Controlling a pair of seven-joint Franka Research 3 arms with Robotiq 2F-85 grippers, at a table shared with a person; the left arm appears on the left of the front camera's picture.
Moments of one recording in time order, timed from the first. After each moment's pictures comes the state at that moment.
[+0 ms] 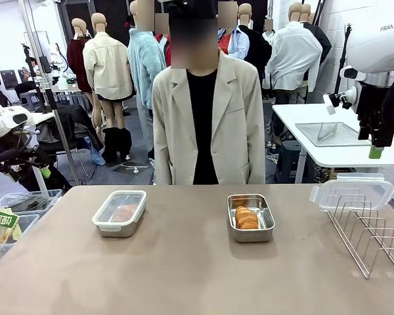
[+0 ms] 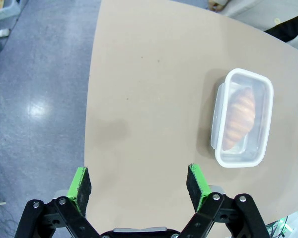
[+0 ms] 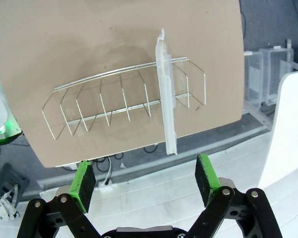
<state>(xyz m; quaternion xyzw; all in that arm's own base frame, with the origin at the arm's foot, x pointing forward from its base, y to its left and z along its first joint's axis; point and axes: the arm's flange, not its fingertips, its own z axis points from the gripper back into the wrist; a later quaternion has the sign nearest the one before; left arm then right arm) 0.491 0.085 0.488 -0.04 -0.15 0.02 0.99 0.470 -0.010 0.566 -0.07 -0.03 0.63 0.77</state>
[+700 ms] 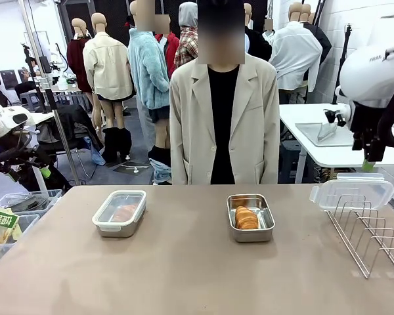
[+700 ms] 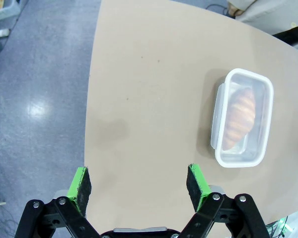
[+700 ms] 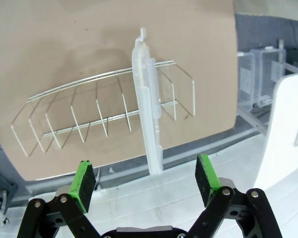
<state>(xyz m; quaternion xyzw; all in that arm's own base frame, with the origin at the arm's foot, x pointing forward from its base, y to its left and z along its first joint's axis) 0.491 0.085 0.488 -0.04 -0.15 0.02 0.99 0.495 -0.017 0.513 -0.09 -0.04 0.63 0.77</state>
